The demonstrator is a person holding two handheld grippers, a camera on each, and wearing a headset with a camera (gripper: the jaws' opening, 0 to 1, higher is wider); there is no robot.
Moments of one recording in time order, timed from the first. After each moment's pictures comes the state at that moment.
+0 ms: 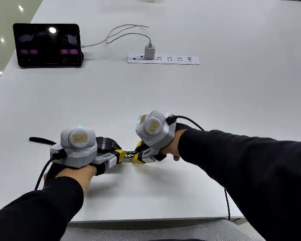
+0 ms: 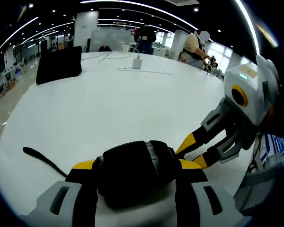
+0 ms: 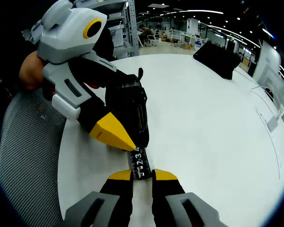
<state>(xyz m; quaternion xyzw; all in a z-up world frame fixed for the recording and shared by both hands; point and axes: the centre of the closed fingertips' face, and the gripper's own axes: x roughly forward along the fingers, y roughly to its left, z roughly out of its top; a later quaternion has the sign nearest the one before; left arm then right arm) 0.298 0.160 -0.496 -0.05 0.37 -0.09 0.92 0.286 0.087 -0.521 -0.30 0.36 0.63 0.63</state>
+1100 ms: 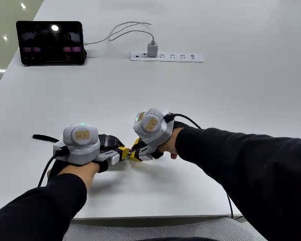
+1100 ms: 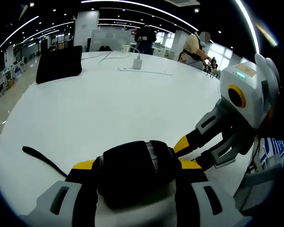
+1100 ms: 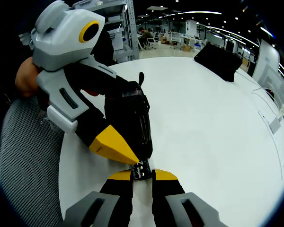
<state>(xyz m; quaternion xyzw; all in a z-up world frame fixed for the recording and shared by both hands) 0.297 0.158 -0.494 -0.06 0.37 -0.10 0.92 0.282 0.103 -0.522 -0.28 0.35 0.63 0.63</state>
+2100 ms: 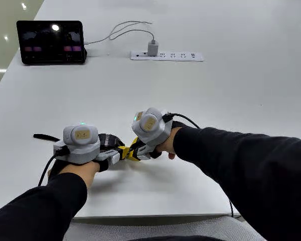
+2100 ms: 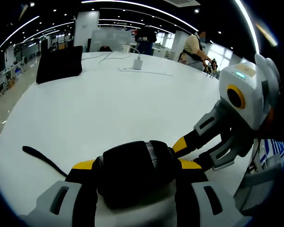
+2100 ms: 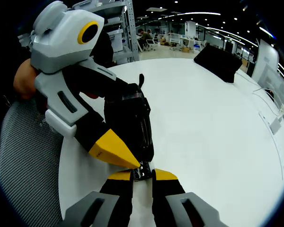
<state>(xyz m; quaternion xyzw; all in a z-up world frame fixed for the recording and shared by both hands) 0.295 0.158 -0.493 -0.06 0.37 -0.09 0.92 0.282 0.108 -0.522 -0.27 0.35 0.63 0.64</state>
